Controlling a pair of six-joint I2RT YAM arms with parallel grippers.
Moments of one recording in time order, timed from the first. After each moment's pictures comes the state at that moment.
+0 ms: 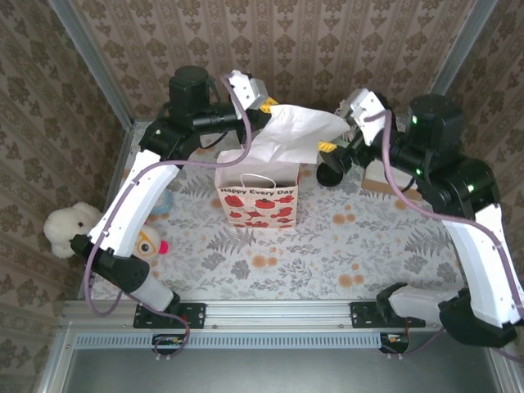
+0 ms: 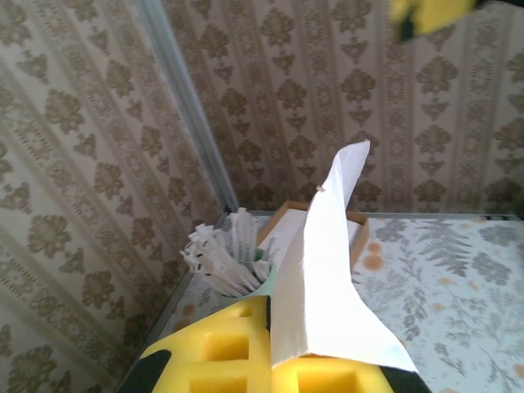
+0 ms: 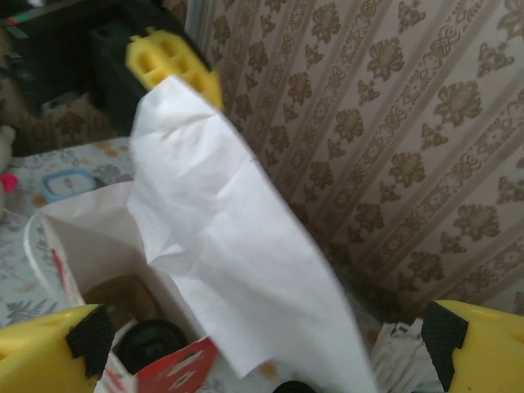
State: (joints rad) left arm -0.58 1.56 1.88 -0.52 0.73 0.40; right arm 0.42 1.24 1.89 -0.94 -0.20 -0.43
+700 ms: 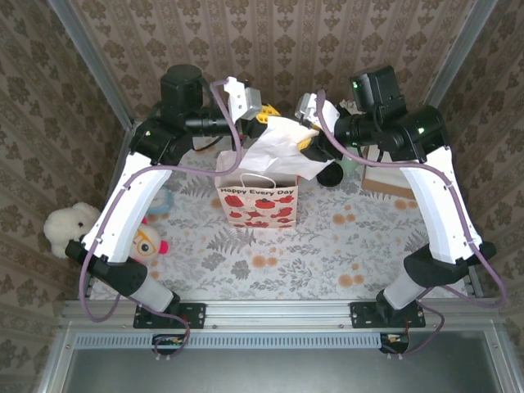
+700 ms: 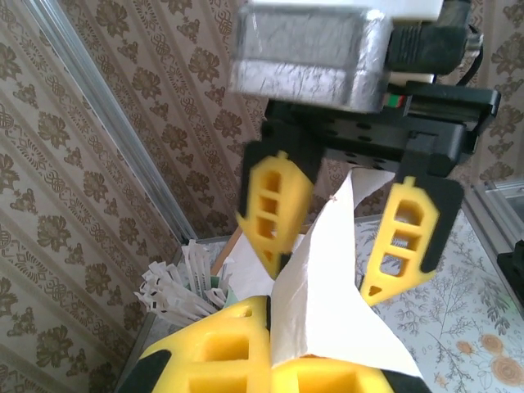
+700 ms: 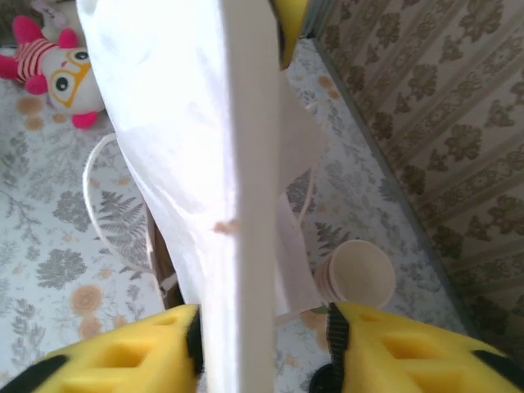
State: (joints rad) left arm -0.58 1.54 1.94 -0.62 0.88 0.48; right arm 0.46 1.61 2.26 -1.34 -0.39 -0.66
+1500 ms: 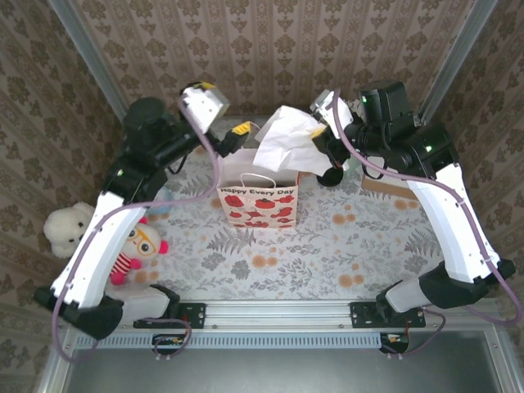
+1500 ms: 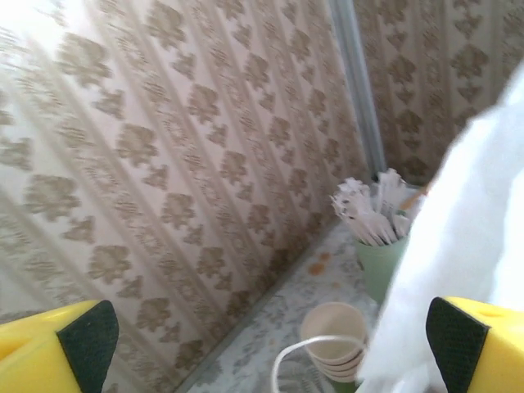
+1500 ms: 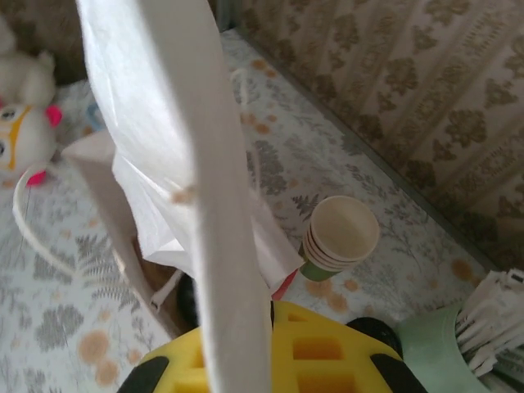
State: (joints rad) left arm -0.53 1.19 1.55 -0.40 0.29 0.36; right arm 0.47 1.45 2.03 -1.15 -0.20 -0.30
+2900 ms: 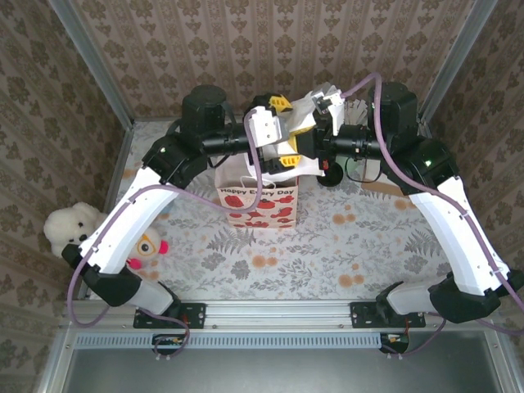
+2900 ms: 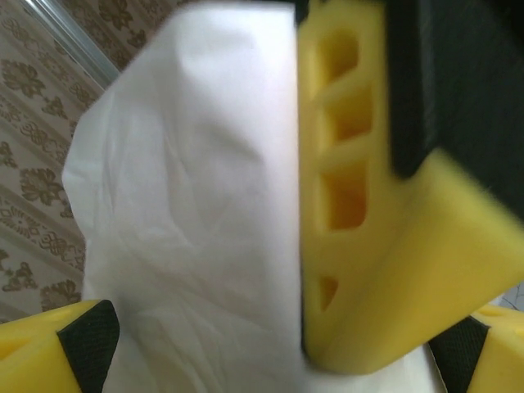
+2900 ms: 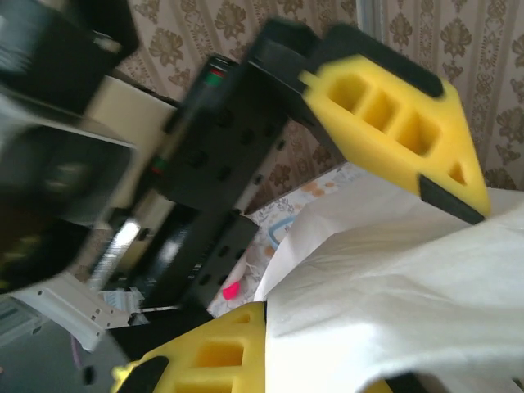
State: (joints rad) left arm -0.76 1.48 1.84 -0.60 0.55 0.67; right arm 0.51 1.34 1.85 -0.79 -0.60 0.07
